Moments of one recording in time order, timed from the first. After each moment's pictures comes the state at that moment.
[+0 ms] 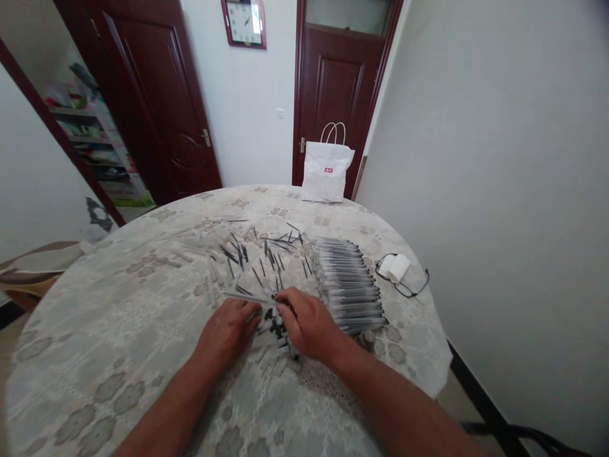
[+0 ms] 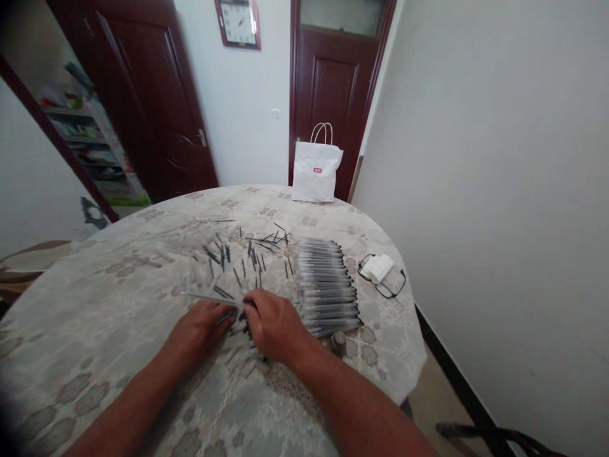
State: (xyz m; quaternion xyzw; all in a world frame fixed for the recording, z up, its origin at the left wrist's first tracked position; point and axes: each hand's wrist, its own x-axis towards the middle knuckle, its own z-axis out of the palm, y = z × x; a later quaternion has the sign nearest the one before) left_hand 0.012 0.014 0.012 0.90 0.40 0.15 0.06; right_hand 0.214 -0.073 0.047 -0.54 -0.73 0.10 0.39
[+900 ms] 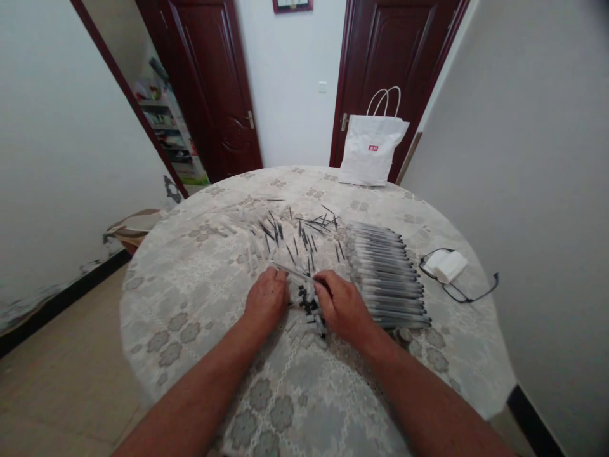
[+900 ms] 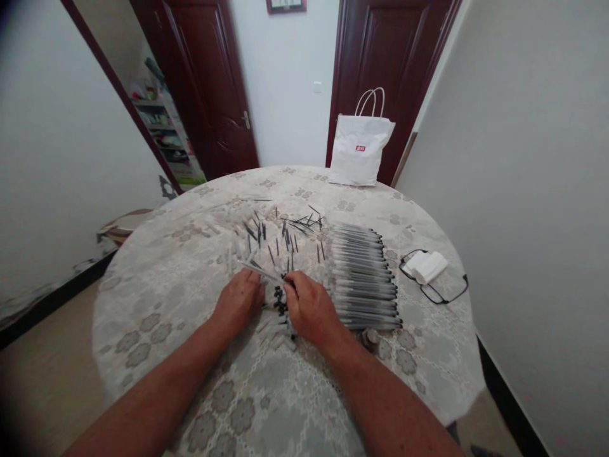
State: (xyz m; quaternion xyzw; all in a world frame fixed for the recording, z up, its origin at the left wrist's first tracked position) left_hand 0.038 -0.002 0.011 0.83 0.54 0.13 0.03; right_hand 0.226 -0.071 0.029 -0.56 -0.71 0.12 0.41
